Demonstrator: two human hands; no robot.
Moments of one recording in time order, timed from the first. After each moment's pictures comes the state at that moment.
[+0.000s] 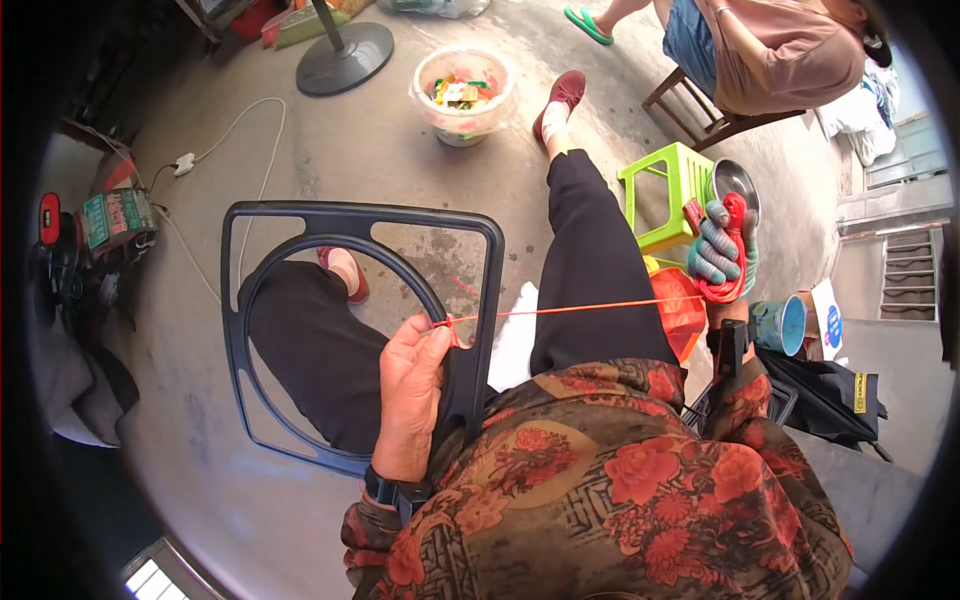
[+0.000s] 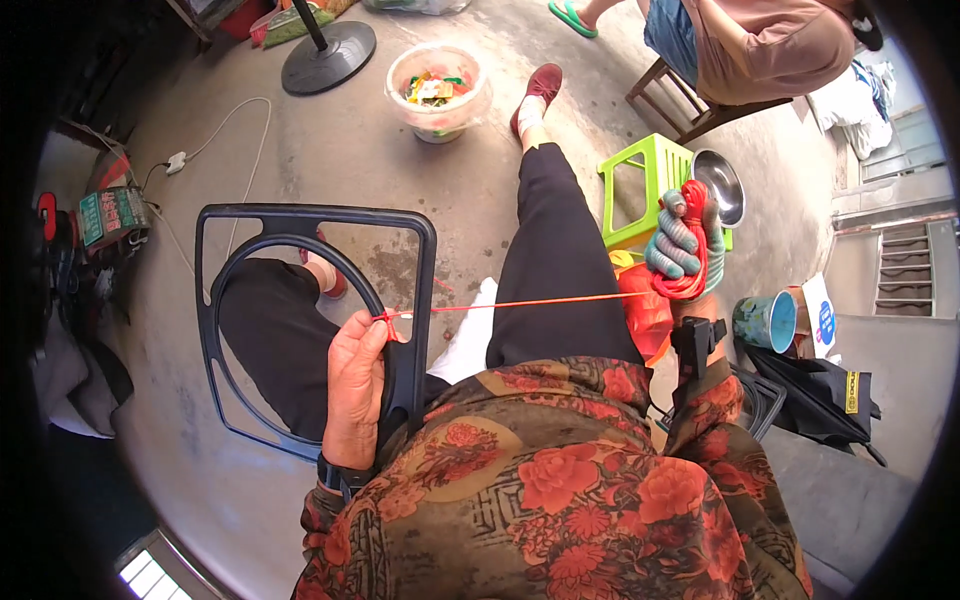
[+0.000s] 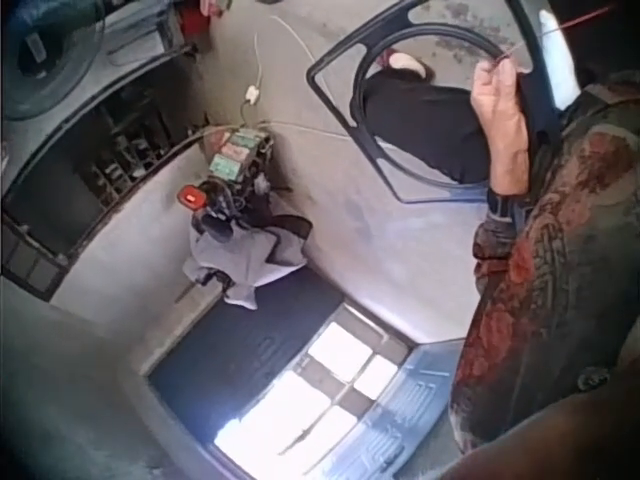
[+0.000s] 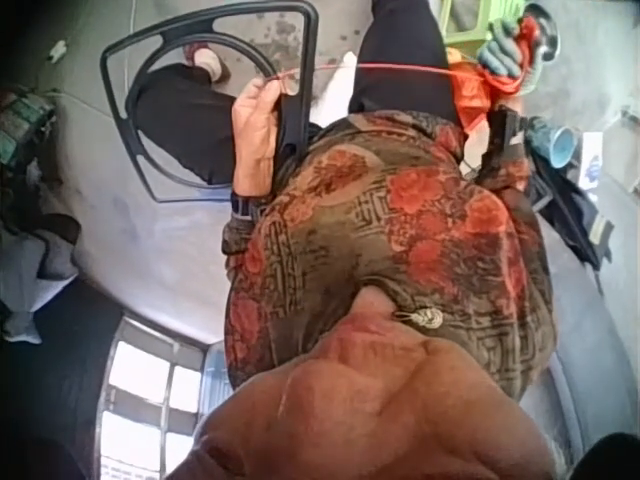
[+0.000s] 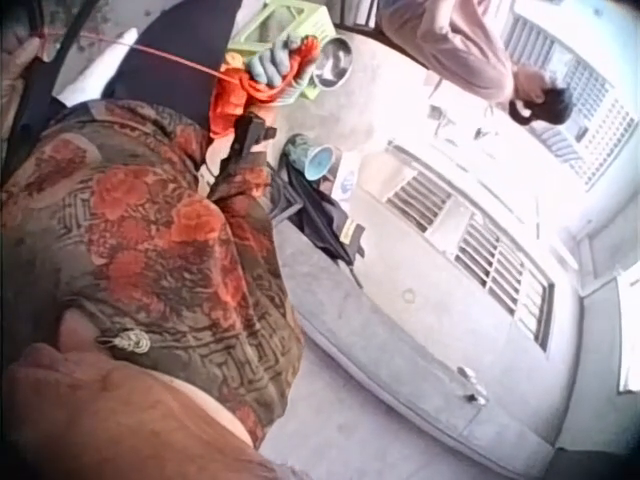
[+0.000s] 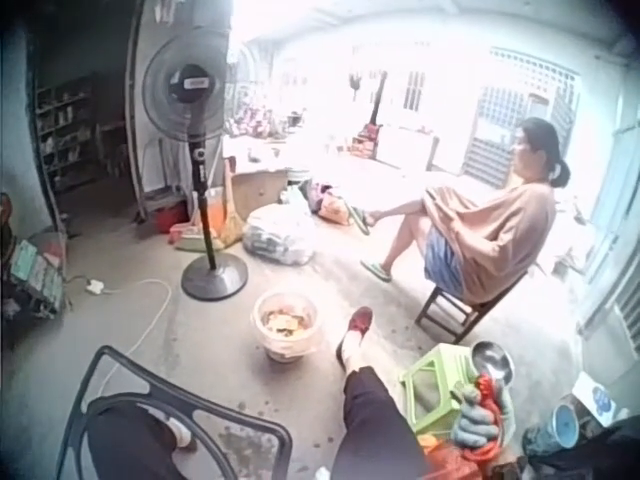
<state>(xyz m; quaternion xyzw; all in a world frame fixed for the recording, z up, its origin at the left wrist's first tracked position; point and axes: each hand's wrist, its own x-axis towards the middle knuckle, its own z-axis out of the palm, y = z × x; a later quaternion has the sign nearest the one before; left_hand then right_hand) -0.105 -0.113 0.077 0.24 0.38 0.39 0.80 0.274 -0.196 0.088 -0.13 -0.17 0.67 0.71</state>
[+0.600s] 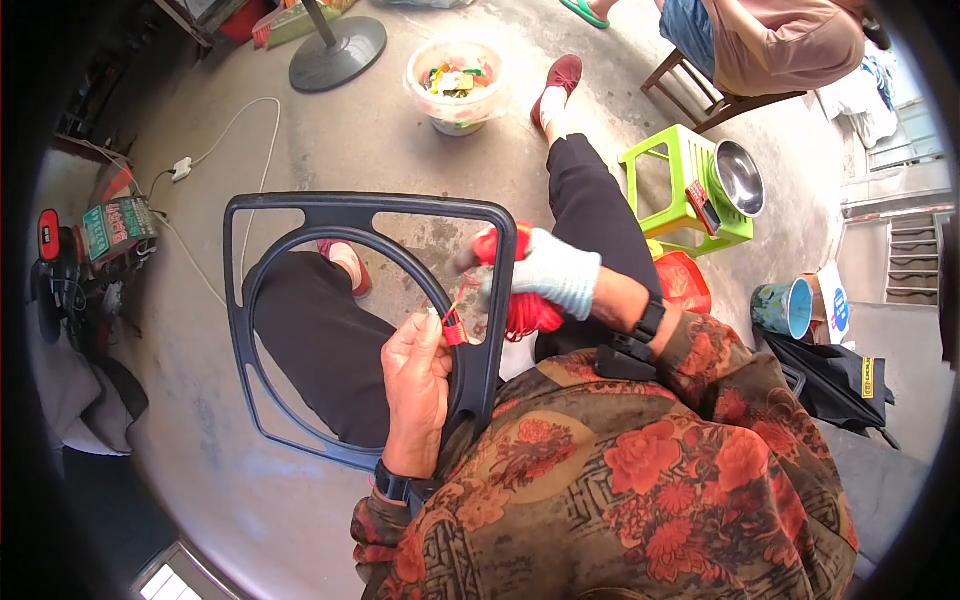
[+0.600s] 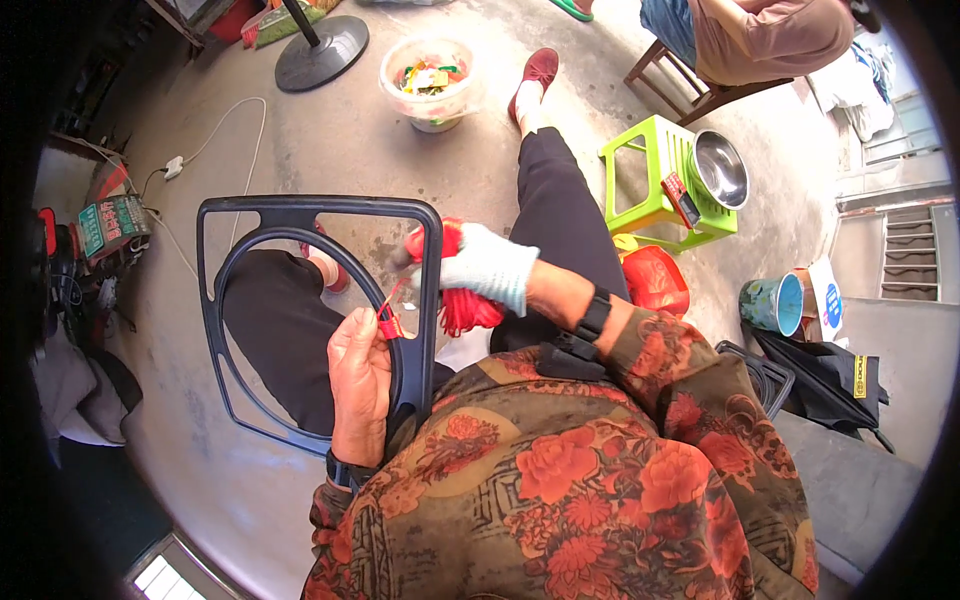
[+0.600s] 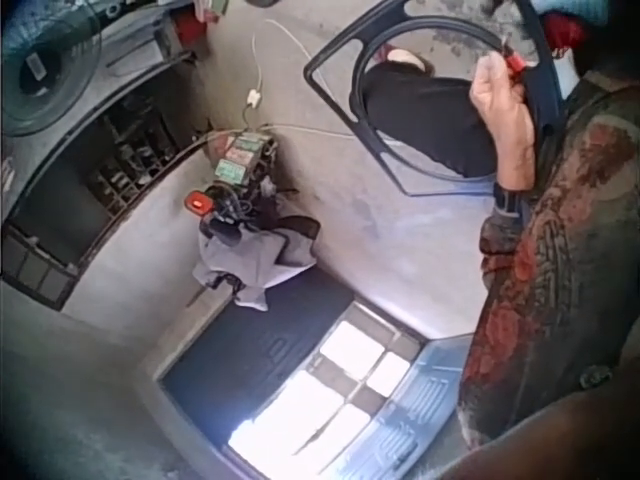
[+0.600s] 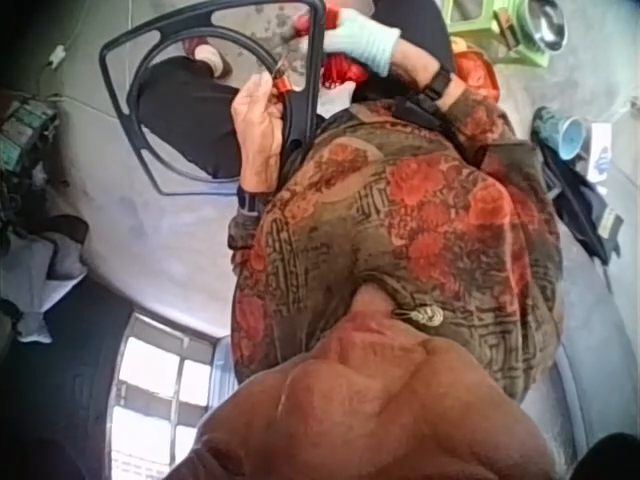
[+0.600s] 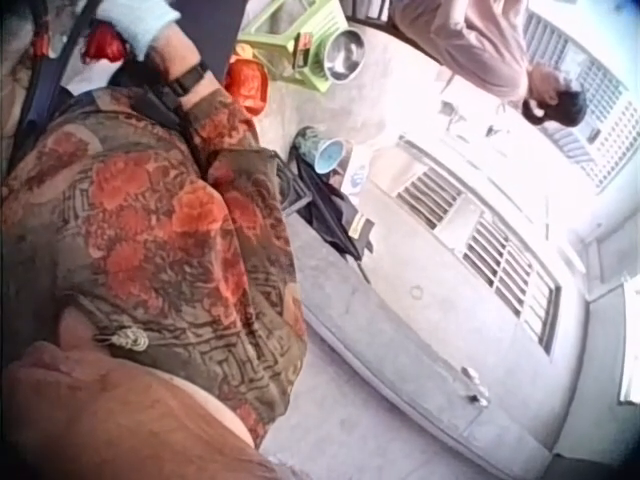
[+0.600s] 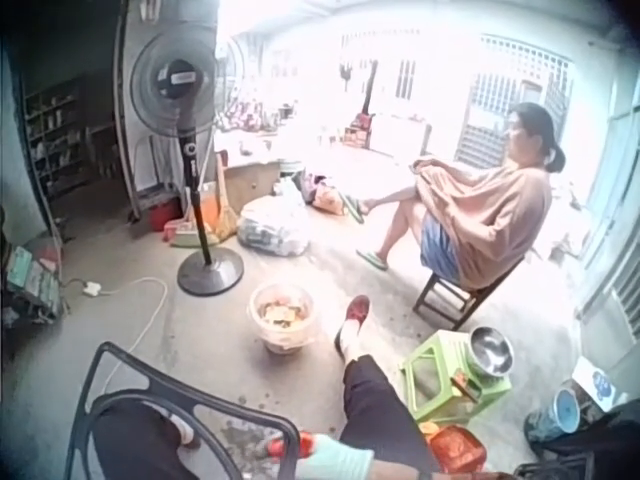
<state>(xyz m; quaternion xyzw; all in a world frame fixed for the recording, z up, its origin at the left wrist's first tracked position) -0.109 -0.115 0.068 0.25 0.39 0.39 0.80 0.100 -0.103 0.079 -0.50 -0.36 0.67 0.41</state>
